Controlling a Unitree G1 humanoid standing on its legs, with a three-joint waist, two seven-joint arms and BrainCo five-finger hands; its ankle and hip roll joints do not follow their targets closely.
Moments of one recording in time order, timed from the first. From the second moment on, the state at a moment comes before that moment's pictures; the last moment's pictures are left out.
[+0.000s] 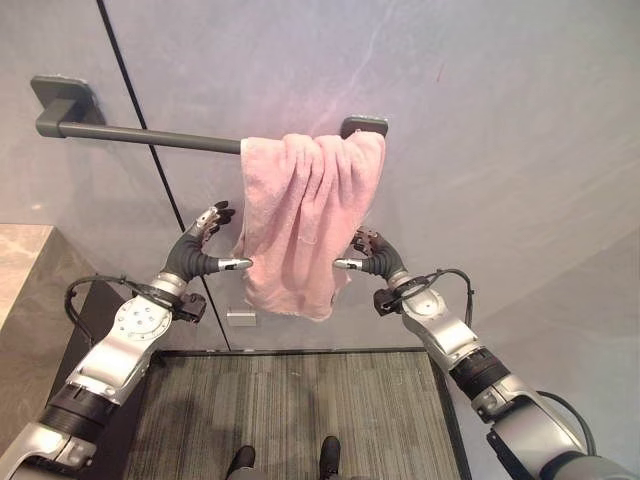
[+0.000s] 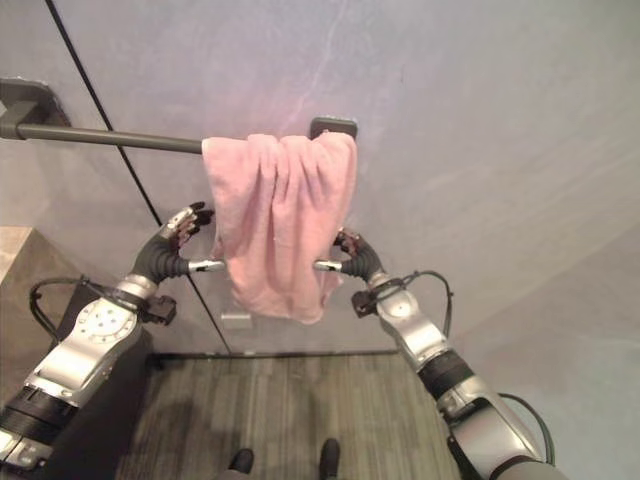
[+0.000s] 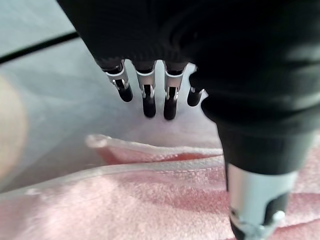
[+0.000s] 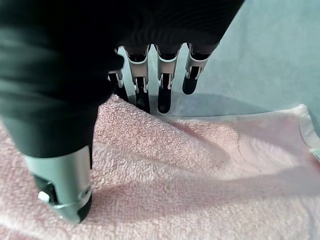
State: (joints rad) left arm -0.28 0.83 -0.30 0.06 -0.43 -0.11 0.09; right arm -0.56 -0.33 0.49 0.44 0.34 -0.06 -0.08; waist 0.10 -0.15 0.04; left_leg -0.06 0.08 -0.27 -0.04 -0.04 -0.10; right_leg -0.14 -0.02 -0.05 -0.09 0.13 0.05
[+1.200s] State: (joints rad) left arm -0.10 0.75 0.03 -0.12 -0.33 -0.09 0.12; right arm -0.50 -0.38 0.42 0.09 0.34 -0.05 -0.08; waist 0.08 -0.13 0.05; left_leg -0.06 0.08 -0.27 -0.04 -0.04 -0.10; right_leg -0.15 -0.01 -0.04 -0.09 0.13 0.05
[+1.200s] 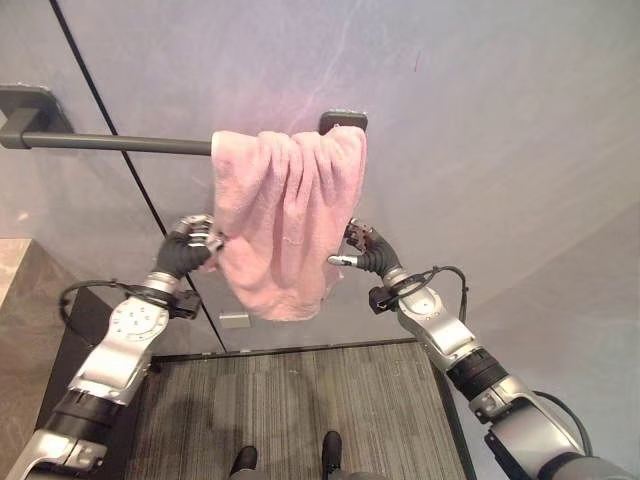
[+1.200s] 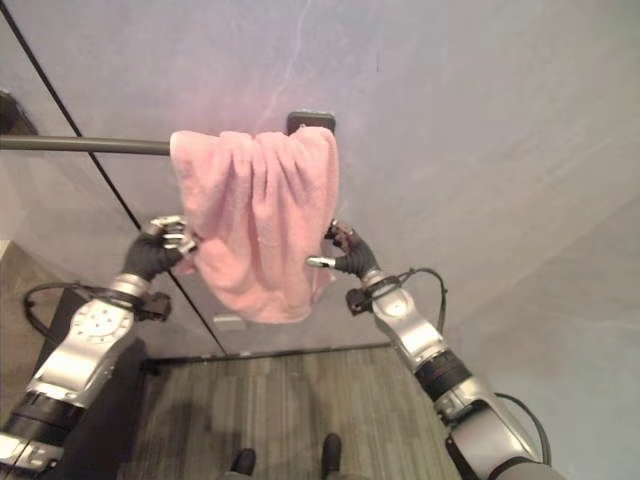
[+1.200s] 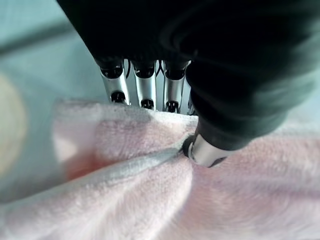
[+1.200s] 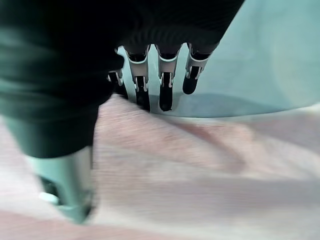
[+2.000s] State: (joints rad) left arm -0.07 0.61 -0.05 0.01 -0.34 -0.16 0.14; right arm -0.52 -0.25 0.56 0.29 0.33 -0.06 -0.04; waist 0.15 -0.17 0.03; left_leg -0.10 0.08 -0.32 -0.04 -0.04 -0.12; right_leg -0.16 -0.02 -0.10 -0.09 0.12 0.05
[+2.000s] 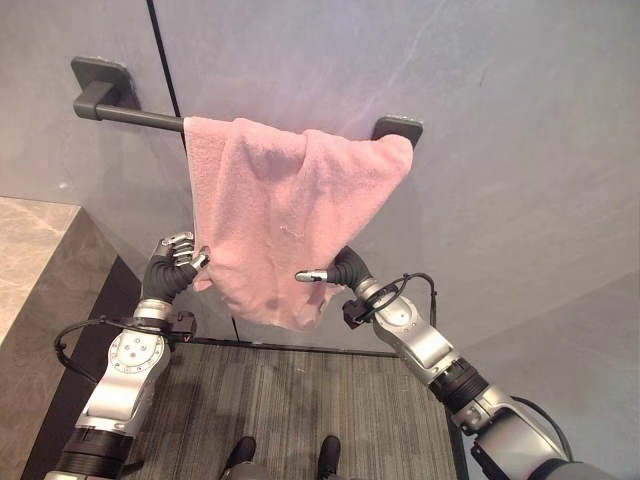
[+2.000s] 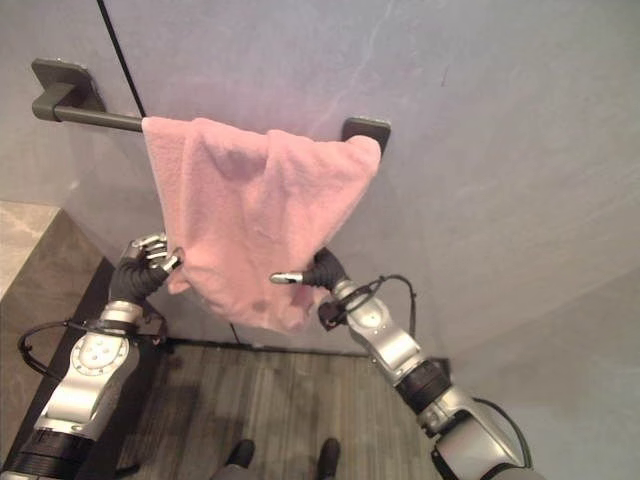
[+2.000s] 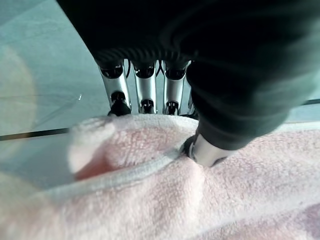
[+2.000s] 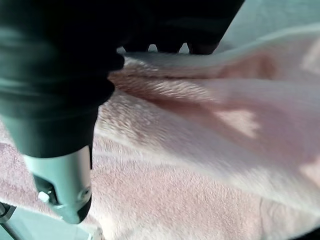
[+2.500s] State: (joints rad) left arm -0.04 0.59 0.04 -0.02 -0.34 -0.15 0.15; right arm -0.49 -0.31 0.42 0.29 0.06 0.00 -0.09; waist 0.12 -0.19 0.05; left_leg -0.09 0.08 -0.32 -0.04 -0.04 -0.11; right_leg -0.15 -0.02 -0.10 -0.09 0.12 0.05
